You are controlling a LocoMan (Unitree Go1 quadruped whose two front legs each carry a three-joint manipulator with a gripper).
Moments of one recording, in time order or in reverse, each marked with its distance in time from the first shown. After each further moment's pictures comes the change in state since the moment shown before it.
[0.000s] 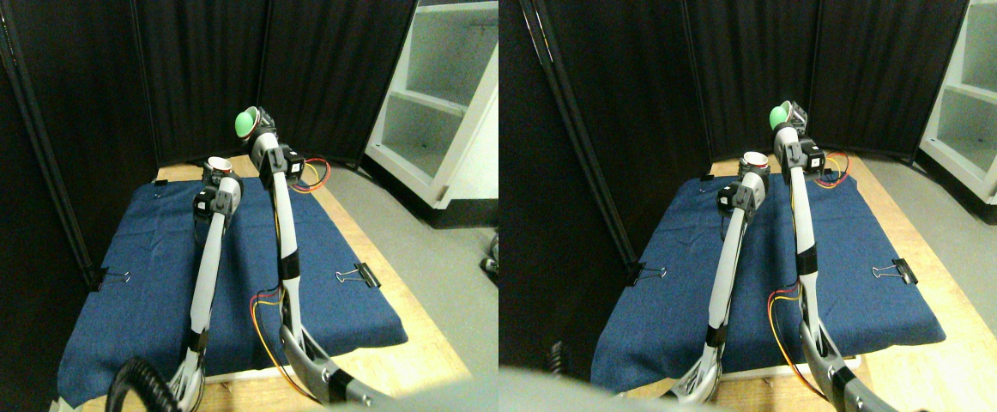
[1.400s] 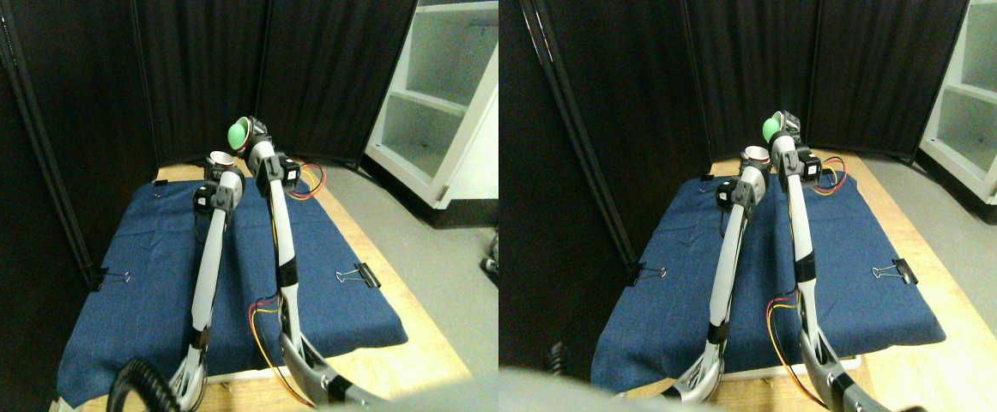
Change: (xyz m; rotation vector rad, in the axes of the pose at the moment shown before) right arm 0.001 0.002 -0.017 -0.163 0.048 0.045; left arm -0.006 -0.012 -0.003 -0.002 0.037 -0.021
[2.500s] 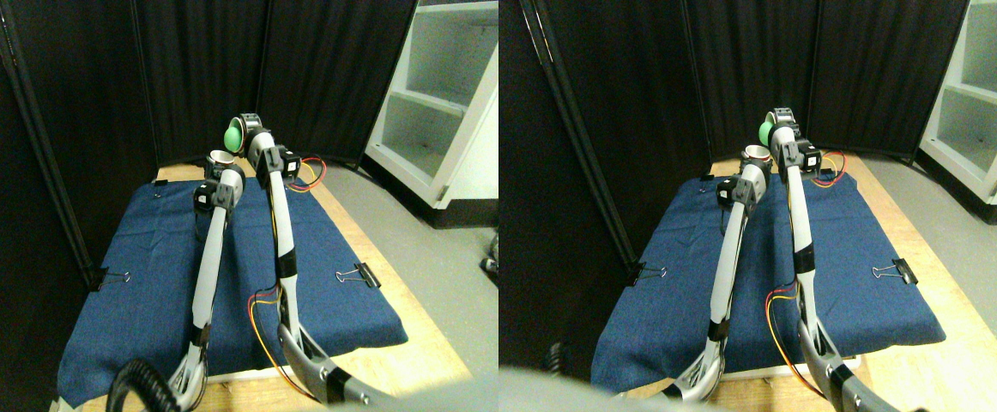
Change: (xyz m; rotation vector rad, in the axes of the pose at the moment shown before) right arm 0.003 0.010 0.001 -0.468 0.048 0.095; left arm 0.001 -0.001 0.001 -0.012 -0.006 0.004
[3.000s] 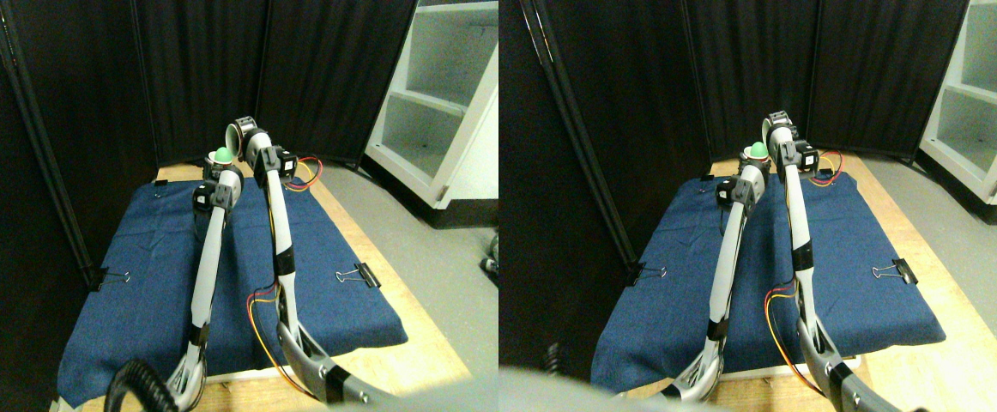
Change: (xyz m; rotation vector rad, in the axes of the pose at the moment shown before) right arm 0.005 0.005 -0.005 -0.112 0.023 0.031; left arm 0.004 0.003 0.003 -0.011 -0.008 0.008
